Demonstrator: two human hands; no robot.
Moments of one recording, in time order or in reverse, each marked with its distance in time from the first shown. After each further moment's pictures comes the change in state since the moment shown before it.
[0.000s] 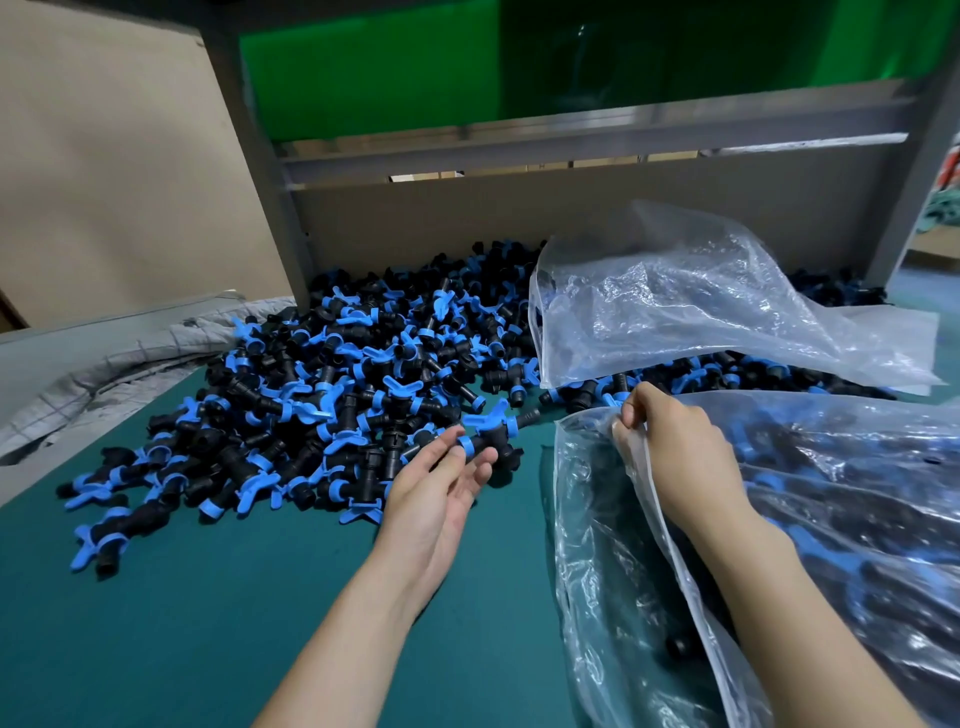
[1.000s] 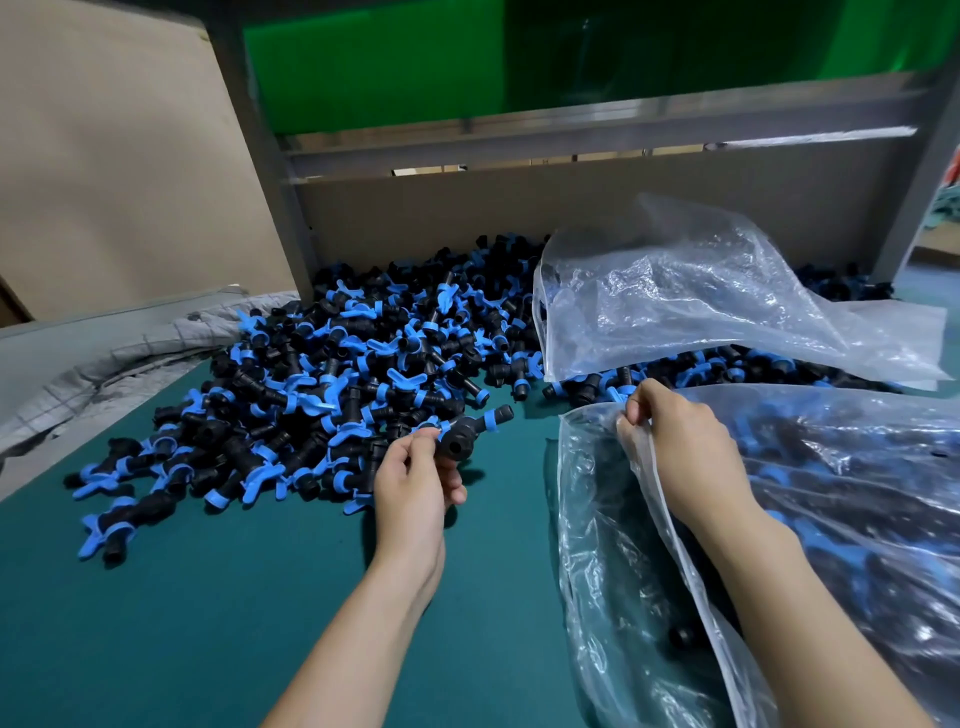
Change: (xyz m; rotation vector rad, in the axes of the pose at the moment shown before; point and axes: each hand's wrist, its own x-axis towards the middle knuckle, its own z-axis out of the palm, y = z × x) left_hand -0.001 -0.001 -0.005 0.367 0.256 0.272; right_hand -0.002 0.004 0.002 0.024 0.010 -0.037
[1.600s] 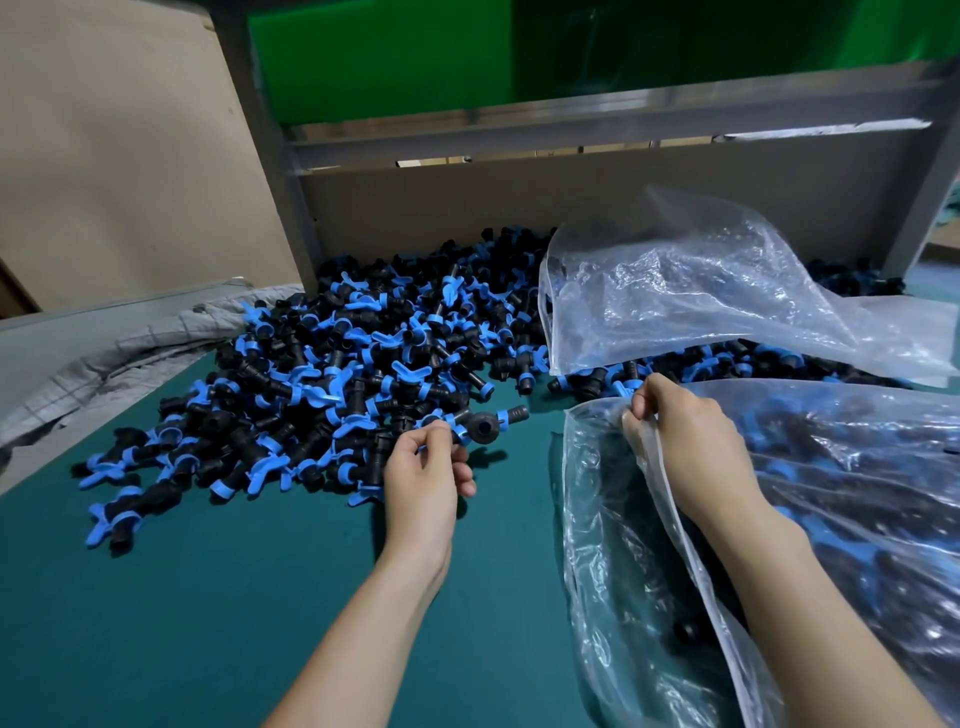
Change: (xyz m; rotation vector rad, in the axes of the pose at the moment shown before) left_hand -0.001 -0.003 0.000 0.118 -0.041 0.040; right_hand 0.001 0.001 0.001 0.005 -0.004 -0.004
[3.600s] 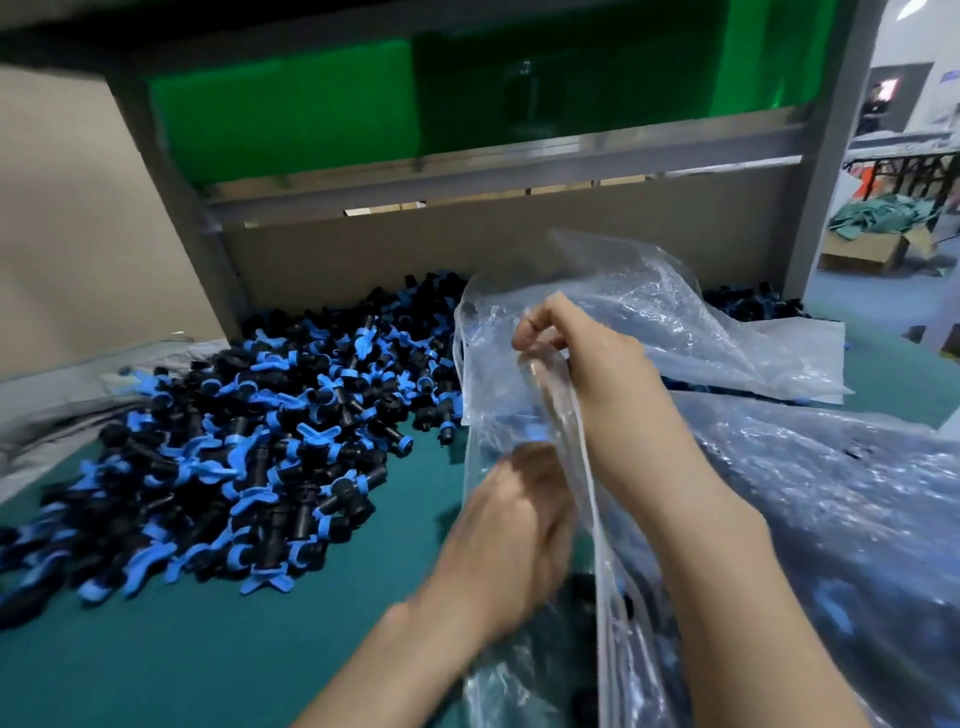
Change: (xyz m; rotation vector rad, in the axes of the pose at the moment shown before) left_hand -0.052 0.026 0.091 0.824 -0.673 0.933; right_hand 0.019 -0.043 -0.080 0.286 0.077 -0.226
